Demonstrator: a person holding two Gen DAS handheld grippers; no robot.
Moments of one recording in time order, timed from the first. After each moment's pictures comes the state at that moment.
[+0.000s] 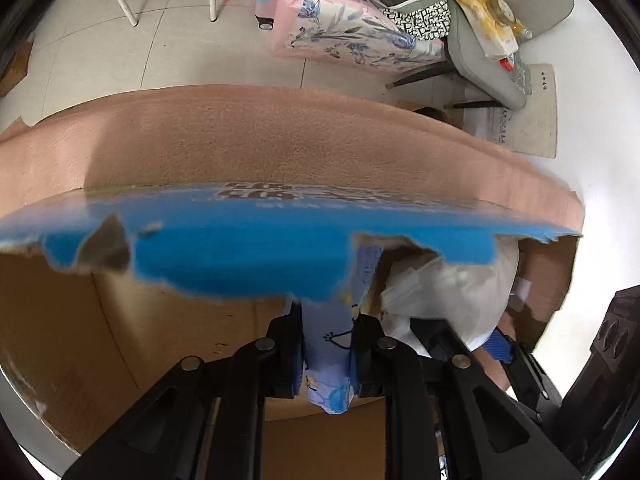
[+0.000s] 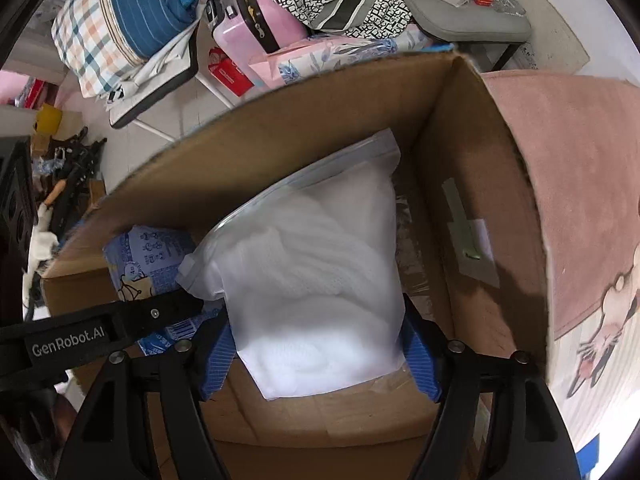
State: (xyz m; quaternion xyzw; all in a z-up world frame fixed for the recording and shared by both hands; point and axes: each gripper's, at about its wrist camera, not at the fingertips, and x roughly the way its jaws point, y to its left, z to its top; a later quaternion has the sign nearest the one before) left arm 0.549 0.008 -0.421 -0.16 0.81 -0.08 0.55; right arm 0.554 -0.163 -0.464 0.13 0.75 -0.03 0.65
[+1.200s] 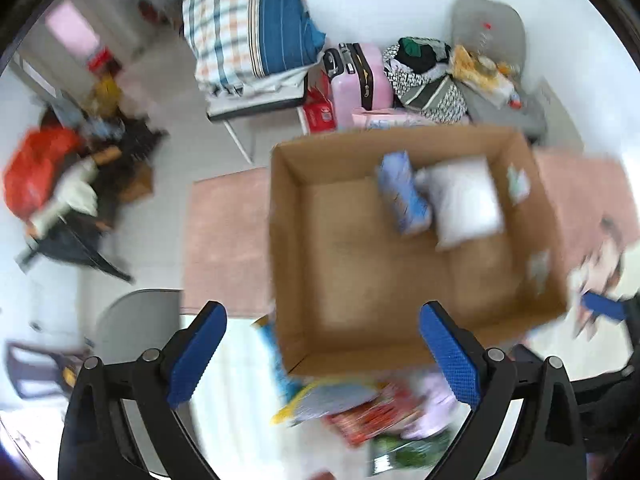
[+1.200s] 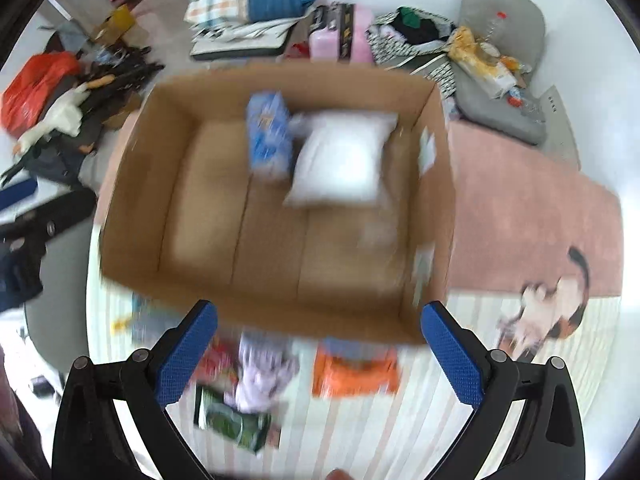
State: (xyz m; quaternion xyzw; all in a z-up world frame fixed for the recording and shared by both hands) left arm 0.349 0.058 -0.238 0.08 0.62 0.03 0.78; right arm 0.382 -0.124 -0.321 -0.05 0.70 0.10 0.71
